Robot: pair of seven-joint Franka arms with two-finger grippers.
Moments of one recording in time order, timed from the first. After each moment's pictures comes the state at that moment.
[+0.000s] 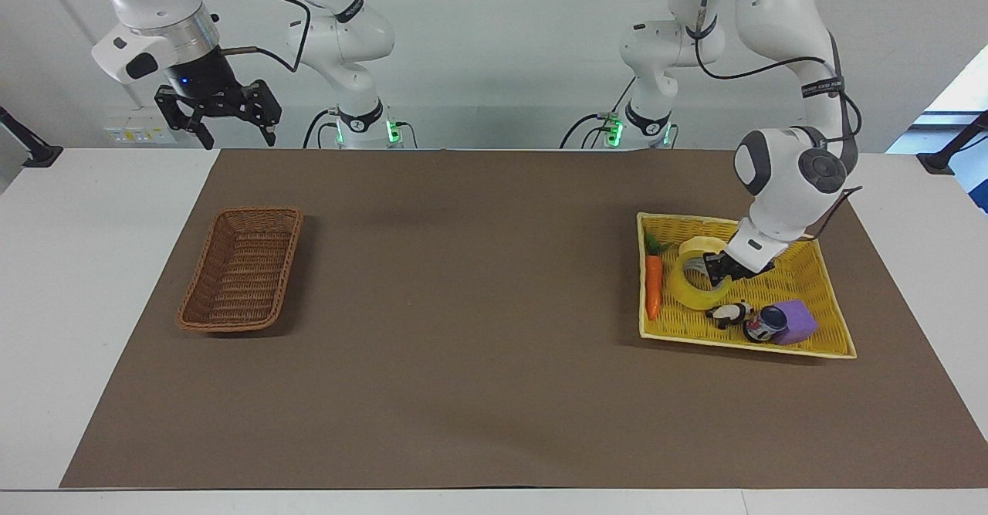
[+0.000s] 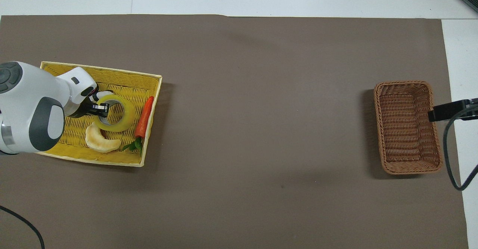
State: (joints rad) left arm -0.01 0.21 -0.03 -2.00 -0.02 2.18 0.07; right arm 0.14 -0.06 -0.18 -1.57 0.00 1.50 -0.10
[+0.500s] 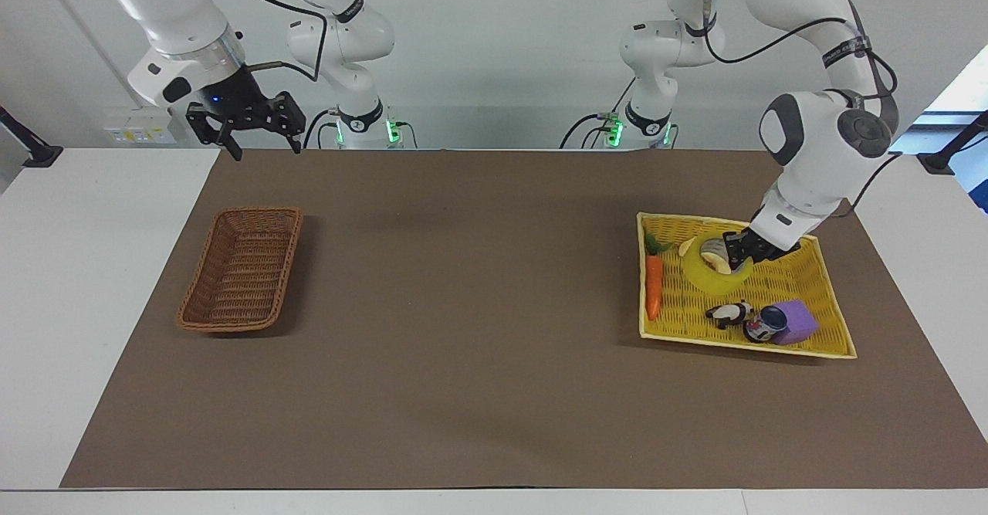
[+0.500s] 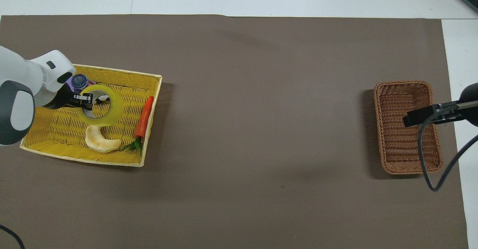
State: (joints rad) left arm 0.00 0.13 -0.02 -1.85 -0.02 1.94 0.07; right arm 0.19 -0.06 -0.18 -1.64 0.06 1.53 -0.10
